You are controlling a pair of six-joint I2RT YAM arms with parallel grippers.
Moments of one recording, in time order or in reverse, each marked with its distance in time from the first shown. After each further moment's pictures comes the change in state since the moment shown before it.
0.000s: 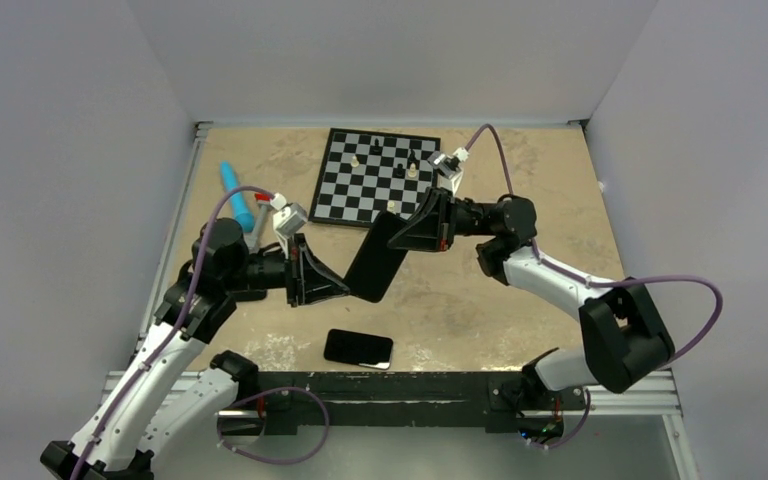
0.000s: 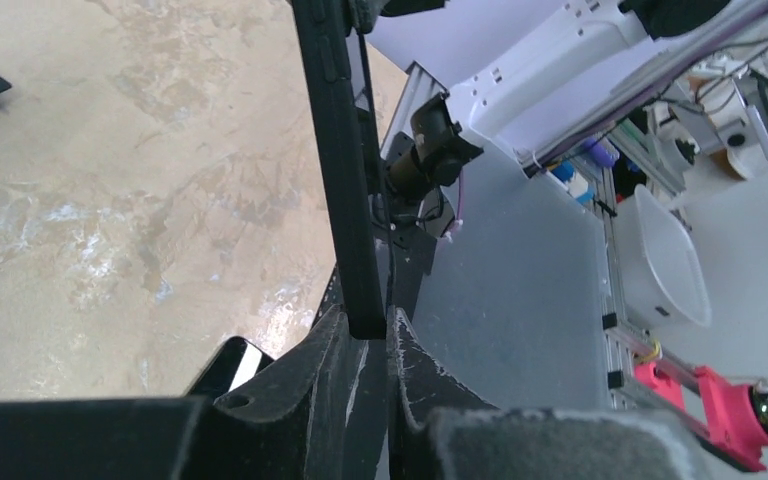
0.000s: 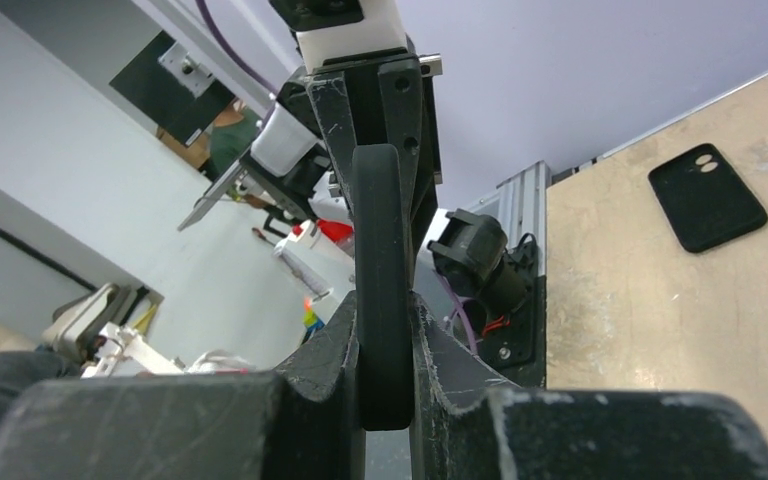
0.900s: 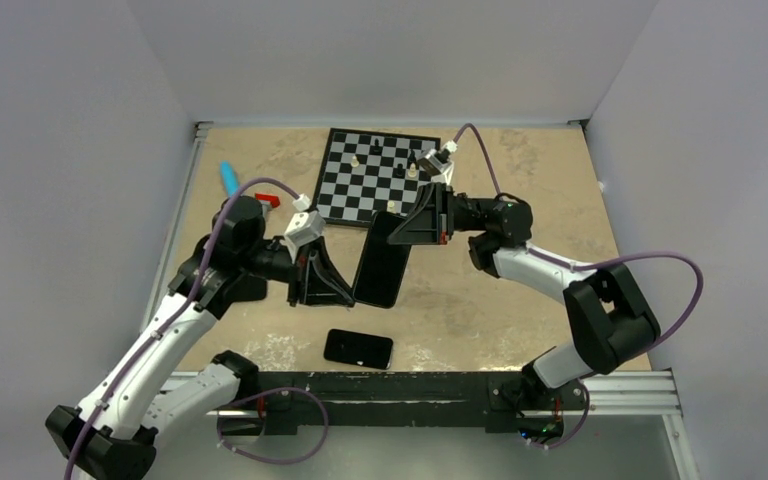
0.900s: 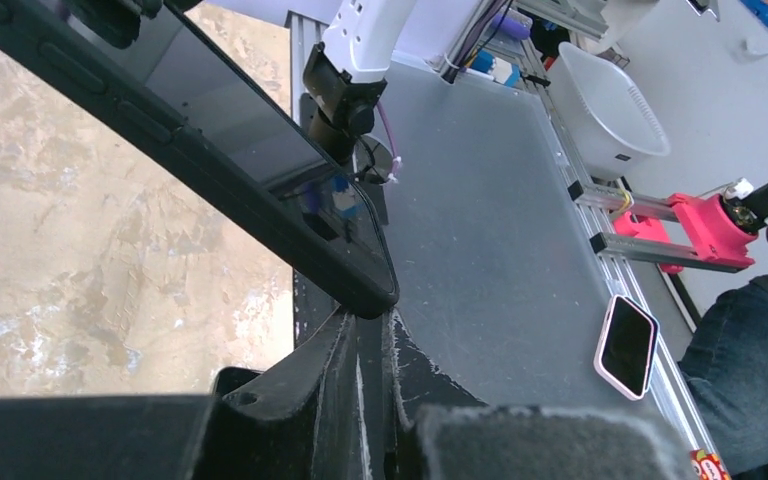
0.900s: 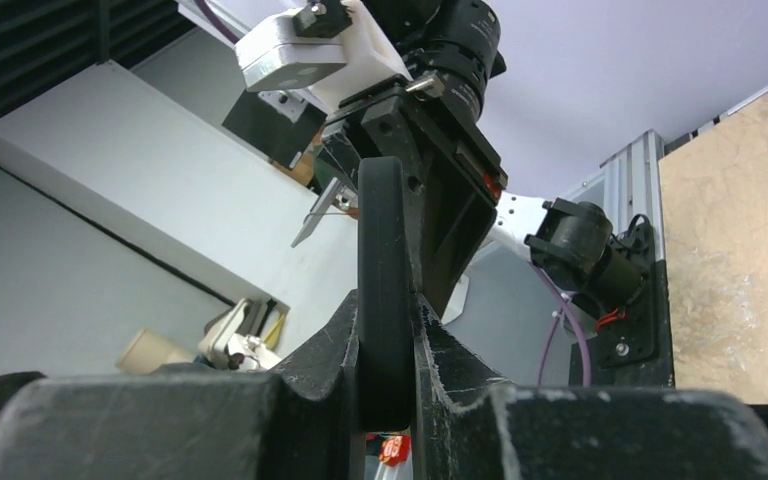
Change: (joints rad) left arm -0.016 0.174 0.103 -0.042 0.329 0.370; right arm 0.021 0.108 0.043 0.275 -0.017 0.452
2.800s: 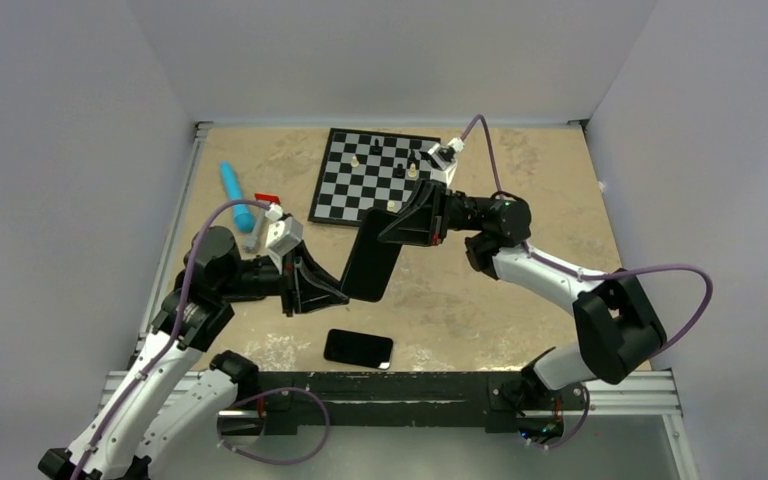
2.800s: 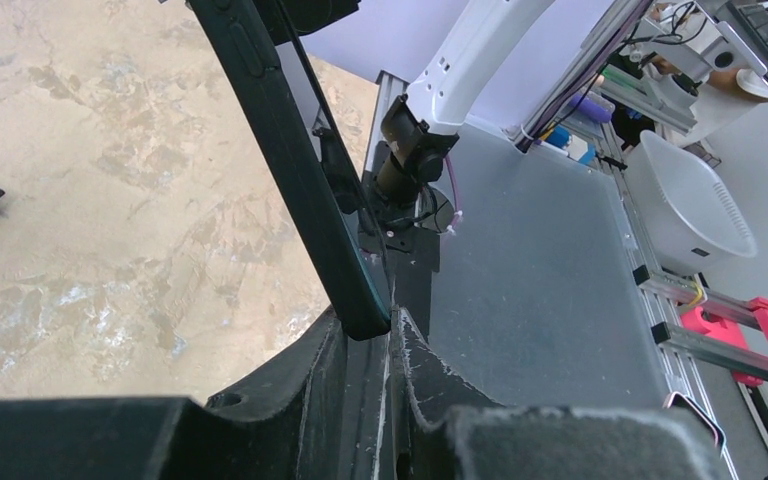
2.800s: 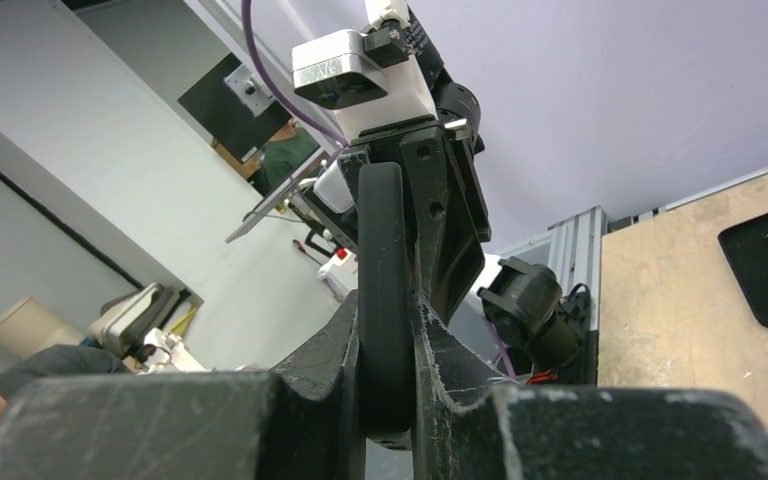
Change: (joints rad) left arm 0.006 -0.231 -0.142 0.143 -0.227 -0.230; right arm 0.060 -0.051 0.046 -0.098 0.082 -0.282
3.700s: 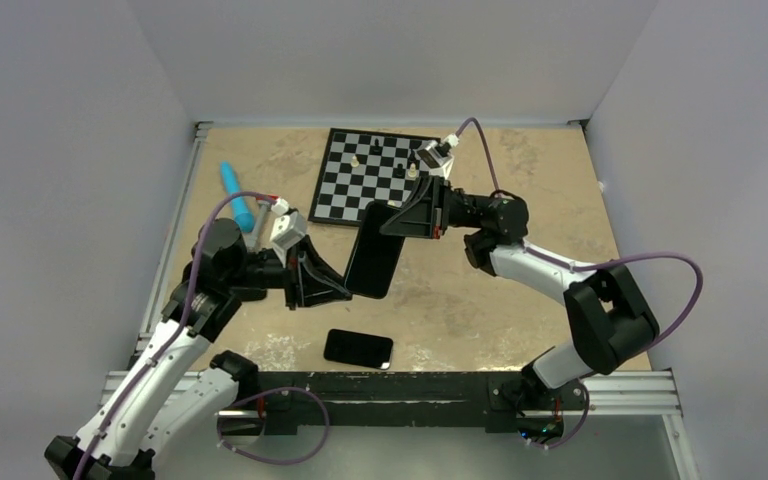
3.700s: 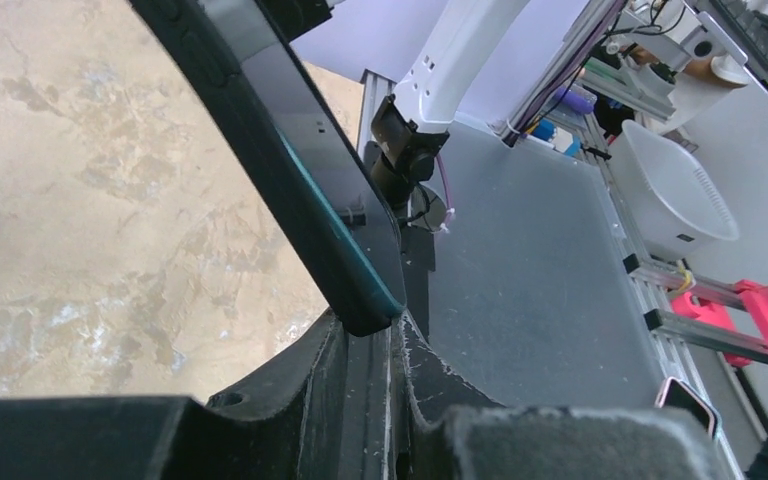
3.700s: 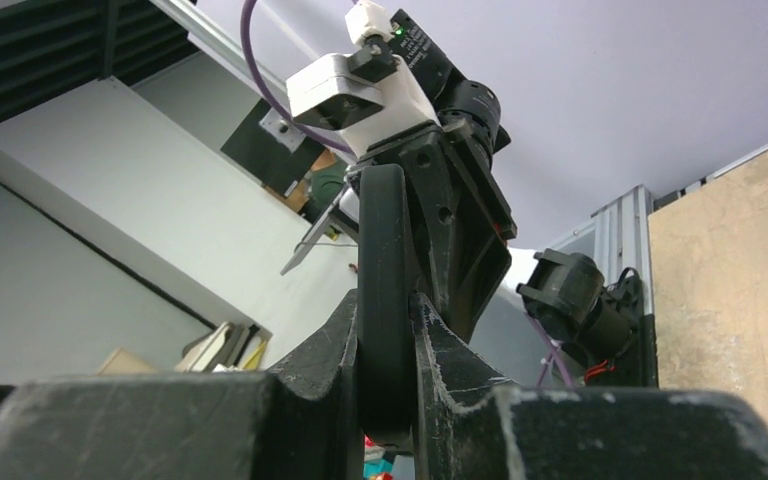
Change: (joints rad) left arm 0.015 0.057 -0.015 0.088 0.061 0.013; right arm -0.023 0.054 0.000 0.062 0.014 0.210
